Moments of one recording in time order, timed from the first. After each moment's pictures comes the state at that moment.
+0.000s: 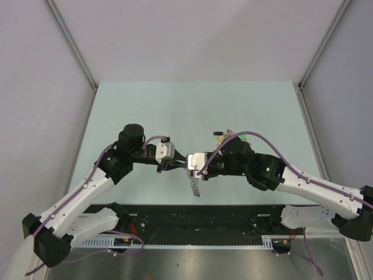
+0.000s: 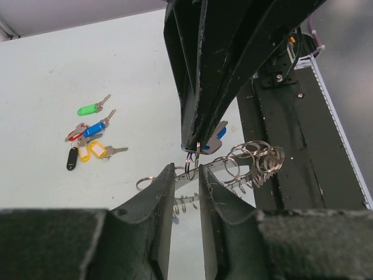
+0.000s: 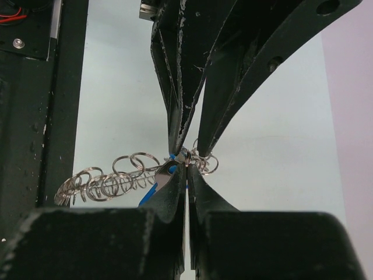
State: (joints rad) left arm -0.61 0.93 0.84 -0.29 0.93 0.49; right arm 1.12 1.08 1.07 -0.39 -0.18 -0.63
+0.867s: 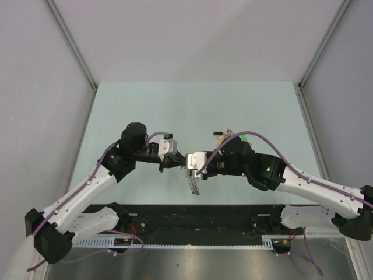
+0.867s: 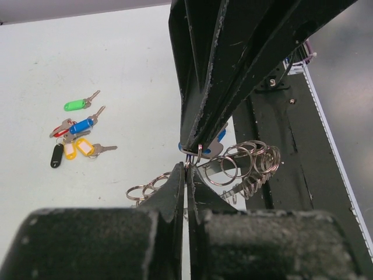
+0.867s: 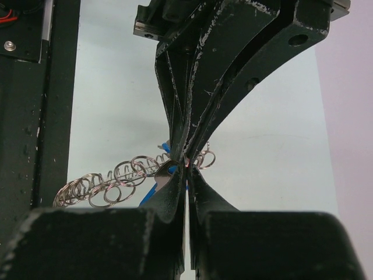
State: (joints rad) left arm -0.62 0.98 0.84 -0.26 0.95 0.42; right arm 1.13 1.09 1.09 -0.39 -0.14 -0.63
